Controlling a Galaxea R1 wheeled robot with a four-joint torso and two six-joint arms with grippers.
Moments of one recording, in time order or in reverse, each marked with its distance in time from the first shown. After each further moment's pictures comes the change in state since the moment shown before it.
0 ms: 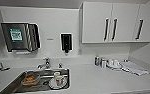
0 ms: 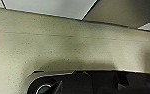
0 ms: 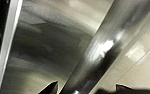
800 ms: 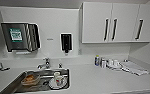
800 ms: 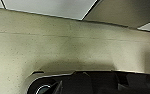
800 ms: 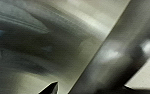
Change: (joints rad) left arm 0.000 -0.001 0.000 0.000 -0.002 0.000; right arm -0.032 0.052 -0.065 -0.004 0.004 -0.016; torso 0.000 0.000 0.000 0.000
